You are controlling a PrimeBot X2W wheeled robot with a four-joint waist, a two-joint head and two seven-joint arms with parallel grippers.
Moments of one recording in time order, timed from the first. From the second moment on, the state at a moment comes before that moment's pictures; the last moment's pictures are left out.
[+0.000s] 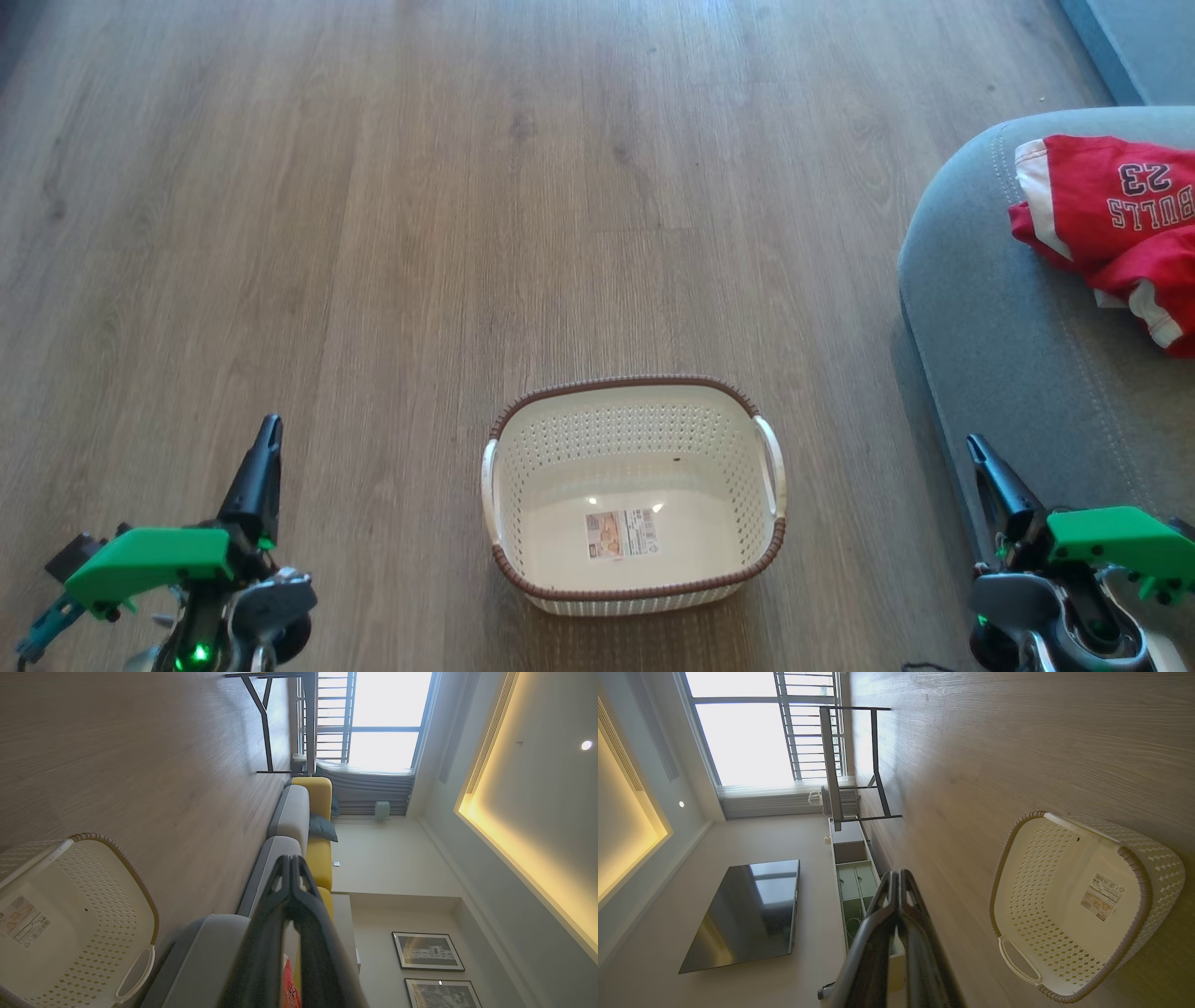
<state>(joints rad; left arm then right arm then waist) -0.05 0.05 0.08 0.27 -1.61 -0.12 0.11 -0.06 -0.04 -0.13 0.28 1.60 0.12 0.11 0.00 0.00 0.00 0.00</state>
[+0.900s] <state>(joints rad) -0.05 0.05 0.08 0.27 -1.61 -0.12 0.11 -0.06 -0.04 -0.13 0.28 1.60 0.12 0.11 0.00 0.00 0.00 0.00</state>
